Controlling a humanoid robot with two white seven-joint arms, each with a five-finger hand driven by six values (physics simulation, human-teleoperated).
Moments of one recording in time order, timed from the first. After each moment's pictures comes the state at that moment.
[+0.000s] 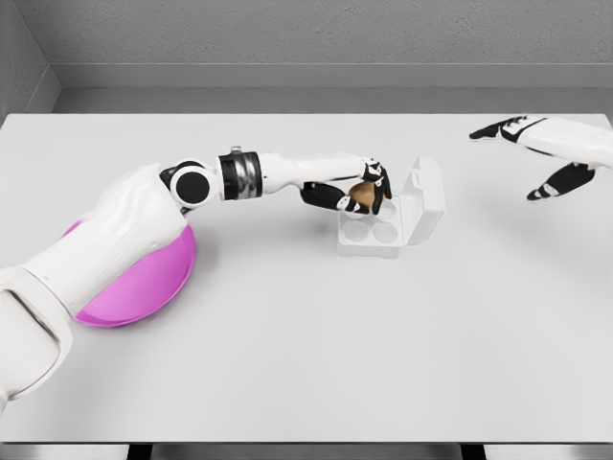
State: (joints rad) left arm -0.99 0.22 -1.12 -0.88 0.13 -0.61 -0.44; right arm -0.75 -0.87 0.53 -1.19 0.24 -0.62 0.57
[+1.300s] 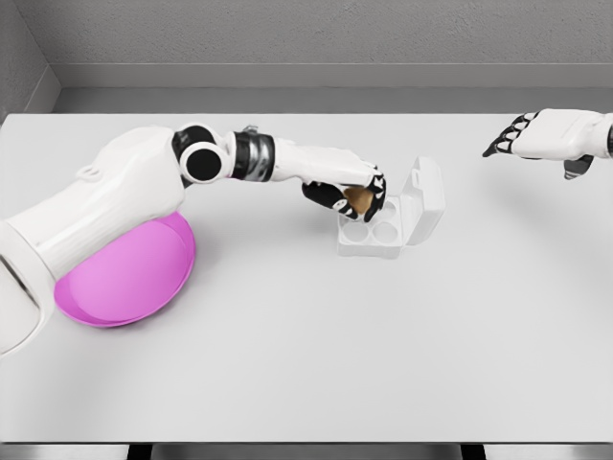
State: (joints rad) left arm -1.16 0.24 -1.33 -0.93 0.02 -0.58 -0.44; right arm -0.92 -0.84 0.77 -1.19 0.74 -0.61 0.61
